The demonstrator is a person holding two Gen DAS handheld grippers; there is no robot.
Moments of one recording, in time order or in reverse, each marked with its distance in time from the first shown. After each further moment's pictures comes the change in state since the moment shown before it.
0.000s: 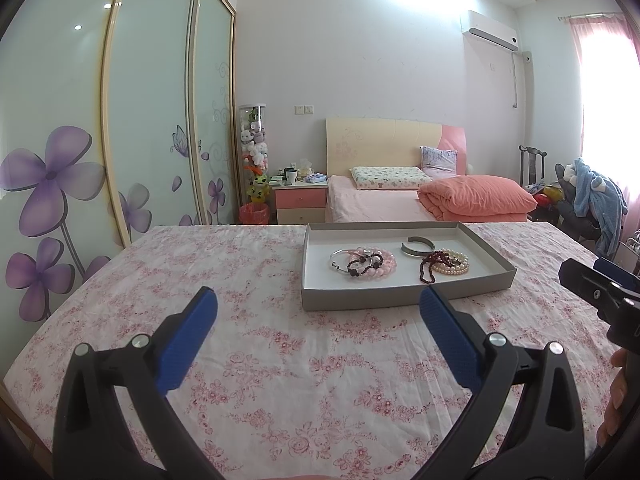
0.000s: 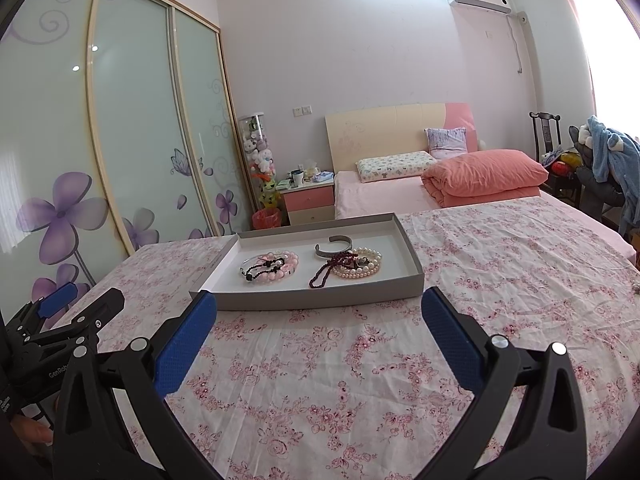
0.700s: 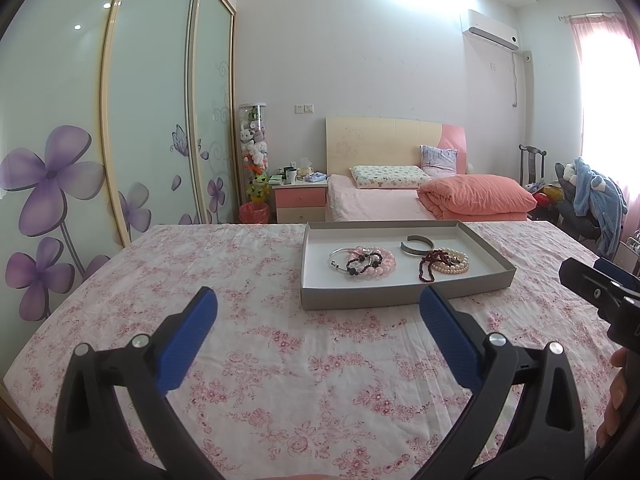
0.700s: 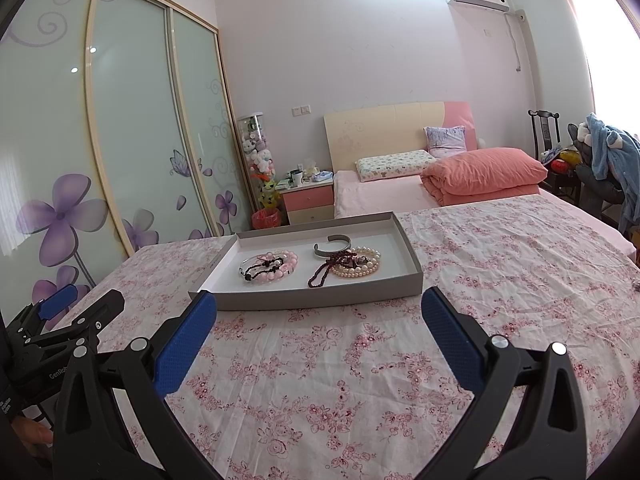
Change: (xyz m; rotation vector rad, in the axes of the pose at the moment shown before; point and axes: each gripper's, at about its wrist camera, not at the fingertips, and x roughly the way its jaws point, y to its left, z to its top) left arm 0.000 -0.001 -0.002 0.002 0.003 -0.001; right arm 0.000 0.002 0.001 0.009 0.004 0.000
